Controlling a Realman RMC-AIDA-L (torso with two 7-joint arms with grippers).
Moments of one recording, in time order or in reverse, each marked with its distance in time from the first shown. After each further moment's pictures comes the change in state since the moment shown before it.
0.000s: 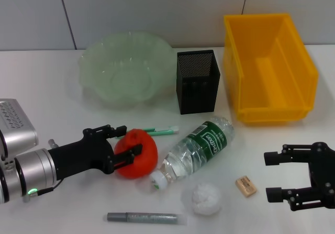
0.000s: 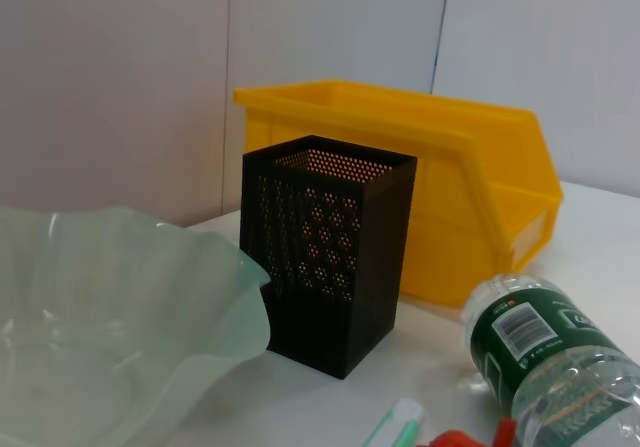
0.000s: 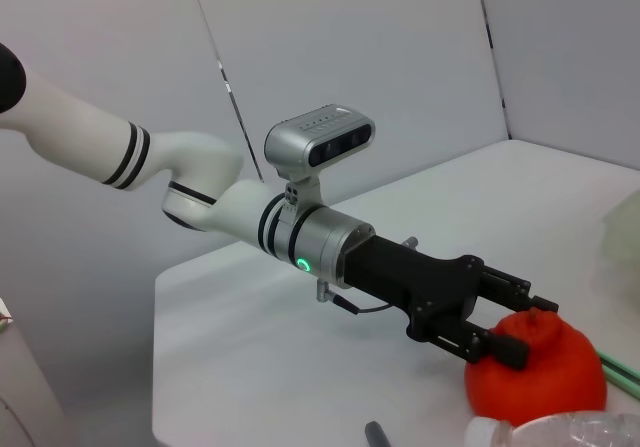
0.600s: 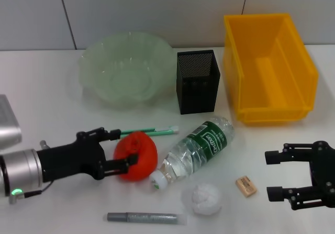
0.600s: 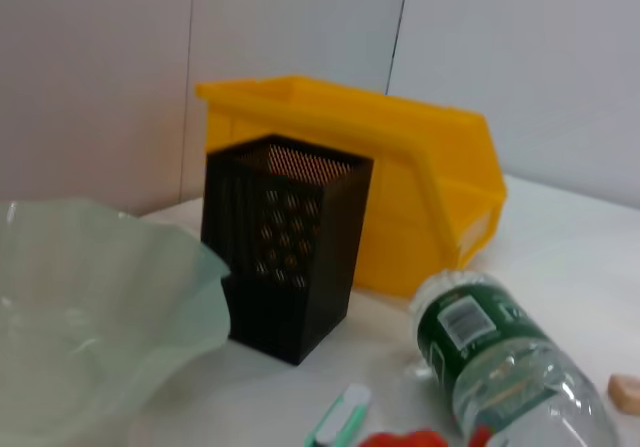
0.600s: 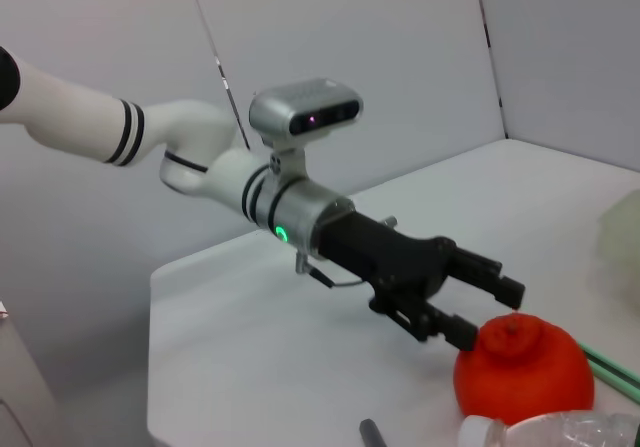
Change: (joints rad) left arm 0.026 0.004 0.001 0.145 0.104 0.127 -0.159; right arm 0.000 -0.001 0.001 -0.008 -0.001 0.000 -0.002
